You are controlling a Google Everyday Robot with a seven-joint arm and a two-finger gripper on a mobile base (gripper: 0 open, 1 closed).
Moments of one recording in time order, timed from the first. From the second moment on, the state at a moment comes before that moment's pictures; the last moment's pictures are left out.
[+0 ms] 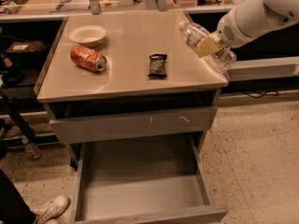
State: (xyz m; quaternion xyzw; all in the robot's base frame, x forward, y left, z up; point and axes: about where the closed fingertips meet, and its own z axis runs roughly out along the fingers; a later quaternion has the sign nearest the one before) arm 0.648 -0.188 0.931 -0.31 0.88 0.03 0.37
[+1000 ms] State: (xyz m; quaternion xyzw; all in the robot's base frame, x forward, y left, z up) arm 0.755 -0.155 0.940 -0.34 0.86 0.02 0.37
